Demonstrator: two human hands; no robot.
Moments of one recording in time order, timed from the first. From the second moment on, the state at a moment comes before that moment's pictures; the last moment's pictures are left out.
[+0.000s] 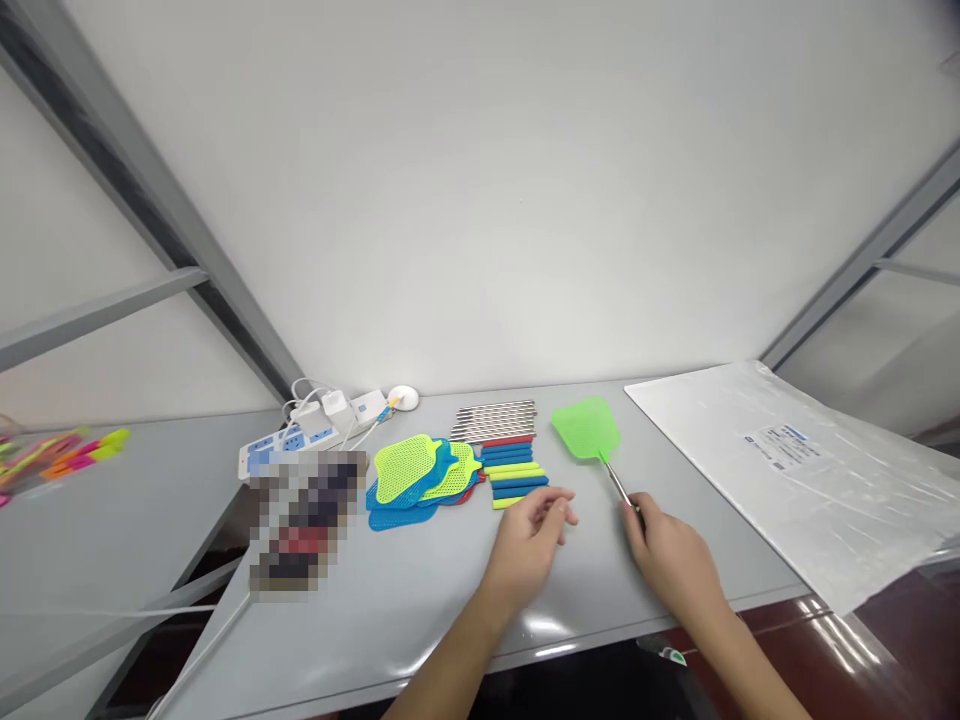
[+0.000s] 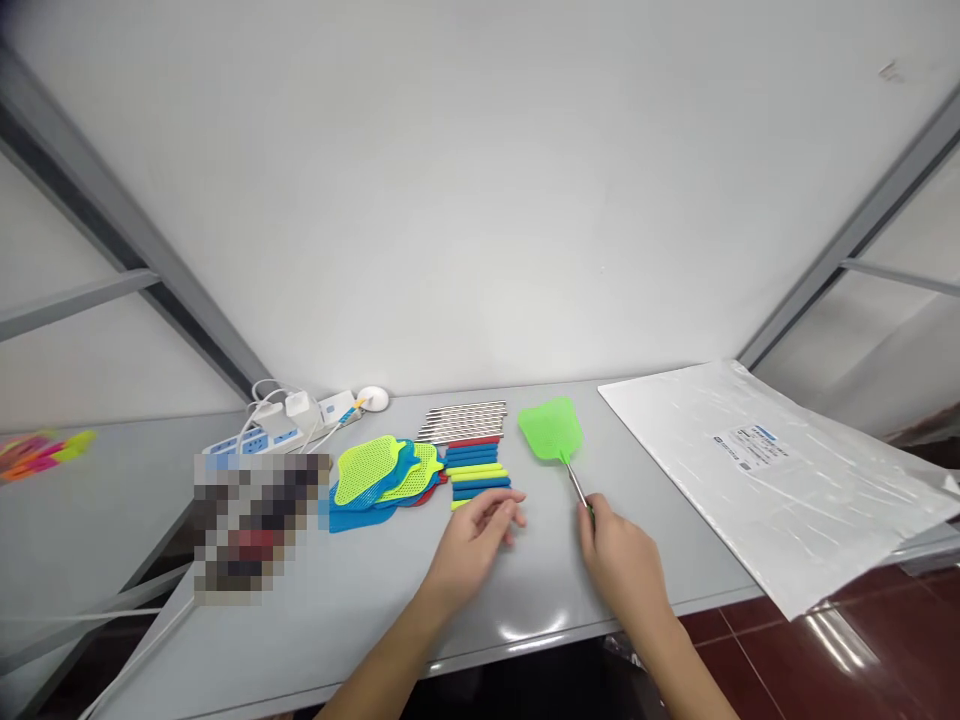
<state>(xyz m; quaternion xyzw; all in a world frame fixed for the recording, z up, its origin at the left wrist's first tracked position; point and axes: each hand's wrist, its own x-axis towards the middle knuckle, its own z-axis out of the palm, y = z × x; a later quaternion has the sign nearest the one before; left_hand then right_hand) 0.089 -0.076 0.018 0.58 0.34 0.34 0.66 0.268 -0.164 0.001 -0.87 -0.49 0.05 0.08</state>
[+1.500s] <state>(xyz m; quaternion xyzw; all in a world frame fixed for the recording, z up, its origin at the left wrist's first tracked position) 0.029 -0.068 -0.031 0.83 0.45 0.29 0.13 0.191 0.139 0.031 -0.59 -0.80 0.08 -0.04</state>
